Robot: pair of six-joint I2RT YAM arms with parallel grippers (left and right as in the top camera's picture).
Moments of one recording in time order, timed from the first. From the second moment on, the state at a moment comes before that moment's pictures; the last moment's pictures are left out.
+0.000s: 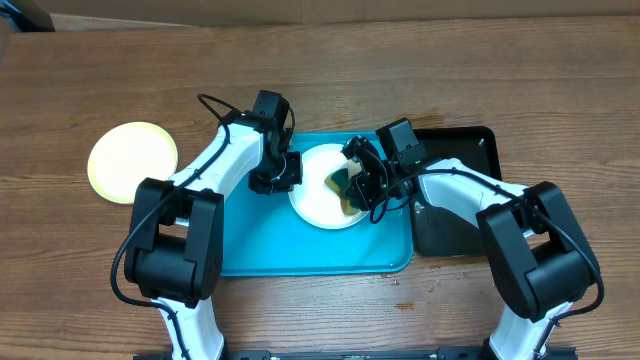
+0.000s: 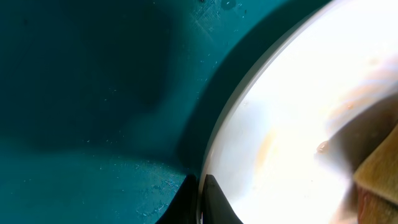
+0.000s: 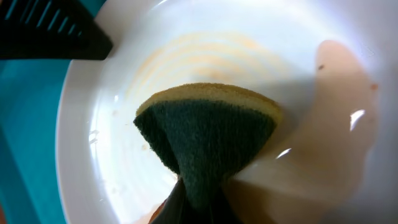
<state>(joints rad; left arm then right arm) -0.27 1.99 1.34 -0.86 0.20 -0.31 0.44 1.93 1.06 -0.25 -0.53 -0.07</state>
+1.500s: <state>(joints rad) -0.27 1.99 1.69 -1.09 0.12 -0.31 0.02 1.73 1.09 -0.85 -0.16 0.23</state>
